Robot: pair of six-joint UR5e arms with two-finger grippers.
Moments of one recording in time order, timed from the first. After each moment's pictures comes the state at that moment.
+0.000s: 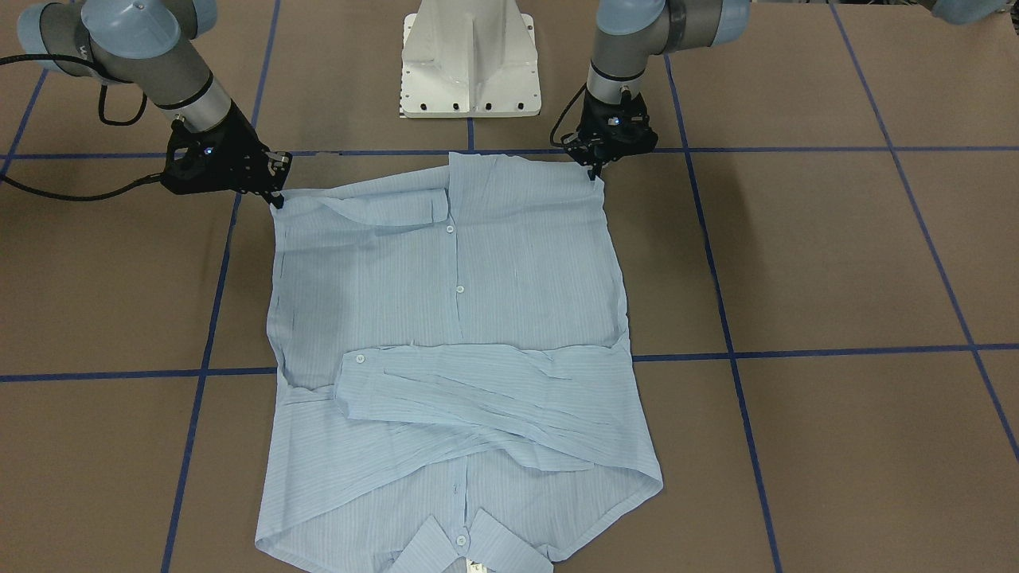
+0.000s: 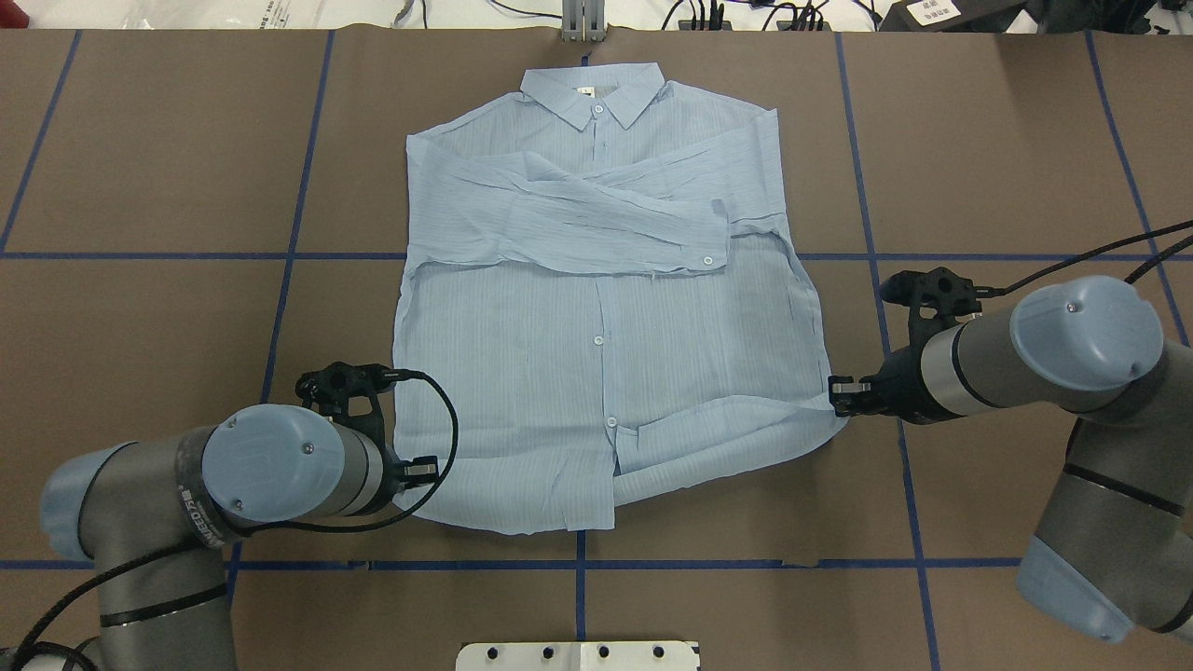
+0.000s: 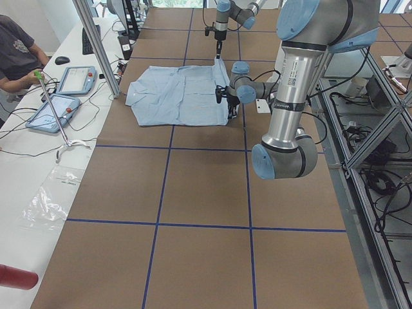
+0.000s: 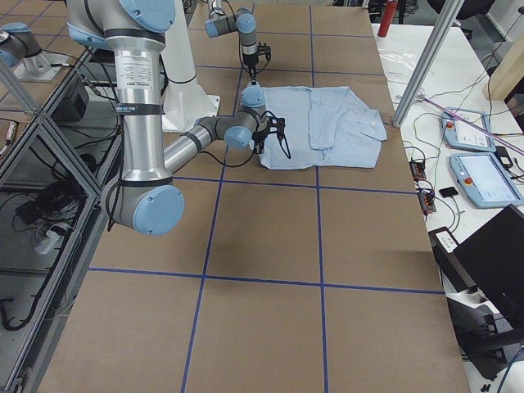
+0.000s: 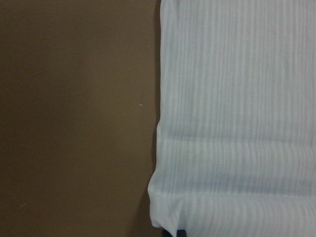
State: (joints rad) left arm -0.32 -1.88 -2.01 -1.62 -1.68 -1.49; right arm 0.59 -1.51 2.02 -1.17 1.95 1.27
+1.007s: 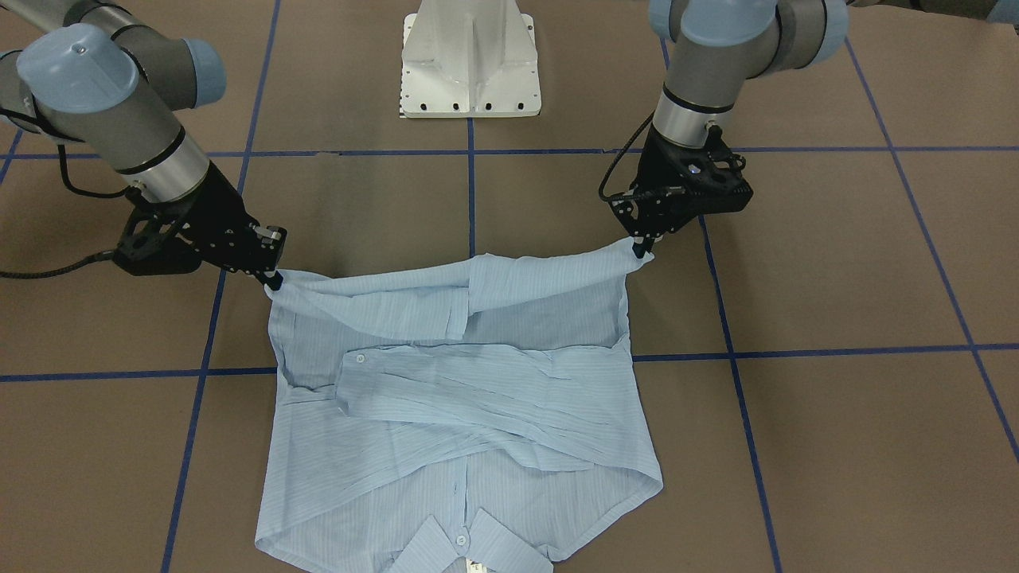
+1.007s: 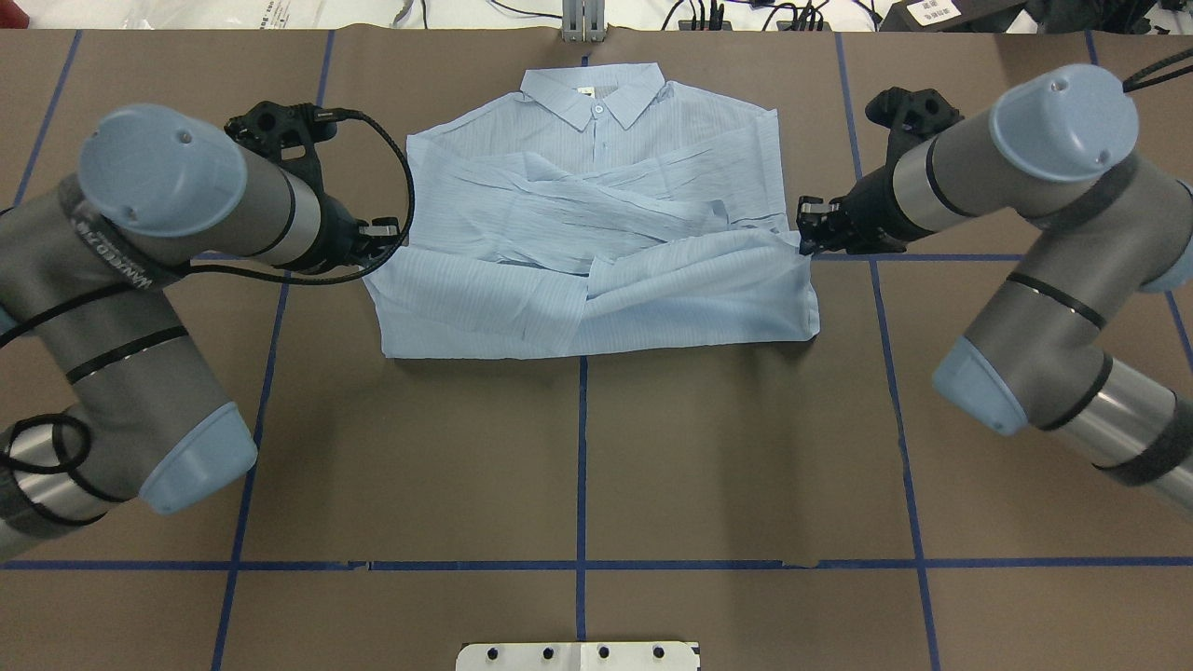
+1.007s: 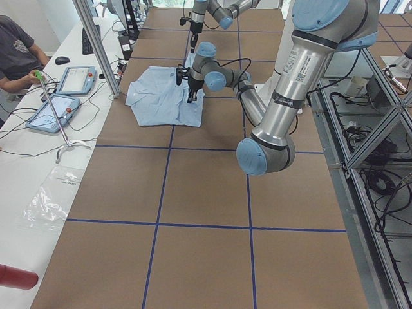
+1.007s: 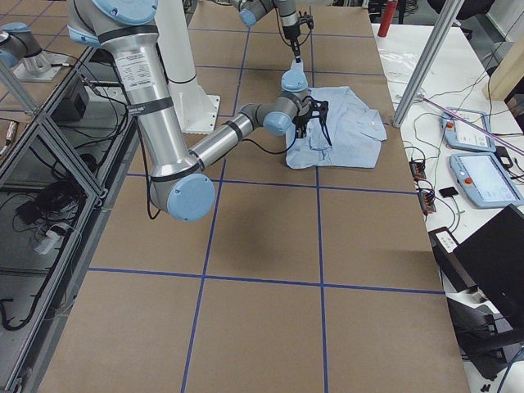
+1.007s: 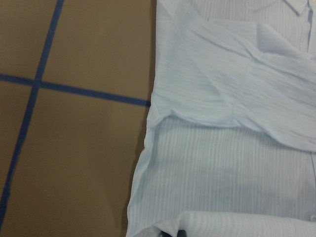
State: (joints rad) left arm -0.72 -2.05 -1.86 -1.70 -1.80 -1.27; right arm 0.86 -1.19 1.75 -1.18 2.07 1.26
